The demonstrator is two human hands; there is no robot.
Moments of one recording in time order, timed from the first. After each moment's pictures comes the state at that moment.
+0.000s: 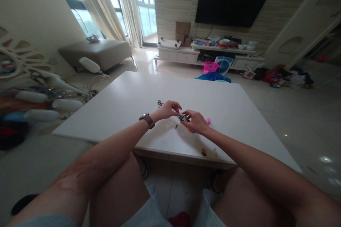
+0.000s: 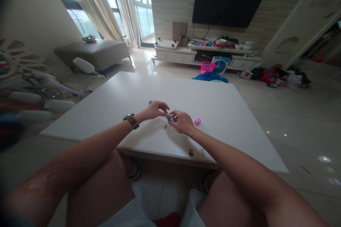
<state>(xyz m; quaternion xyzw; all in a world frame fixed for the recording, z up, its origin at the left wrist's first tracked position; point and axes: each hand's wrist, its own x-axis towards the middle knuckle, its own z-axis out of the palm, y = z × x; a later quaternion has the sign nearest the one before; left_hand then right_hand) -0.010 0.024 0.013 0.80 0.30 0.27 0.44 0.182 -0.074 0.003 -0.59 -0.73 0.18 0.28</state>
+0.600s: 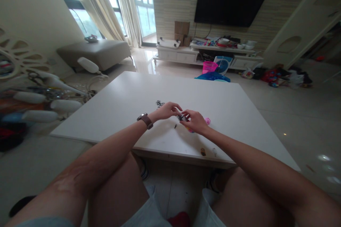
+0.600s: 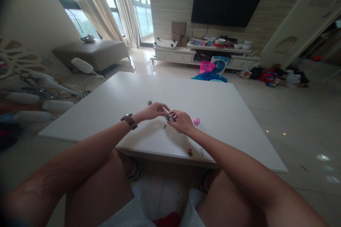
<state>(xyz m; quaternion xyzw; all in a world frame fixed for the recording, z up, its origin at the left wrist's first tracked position) -0.012 0.022 0.016 0.79 0.28 0.20 0.50 0.179 -0.076 0.008 -0.59 -0.74 0.17 0.28</state>
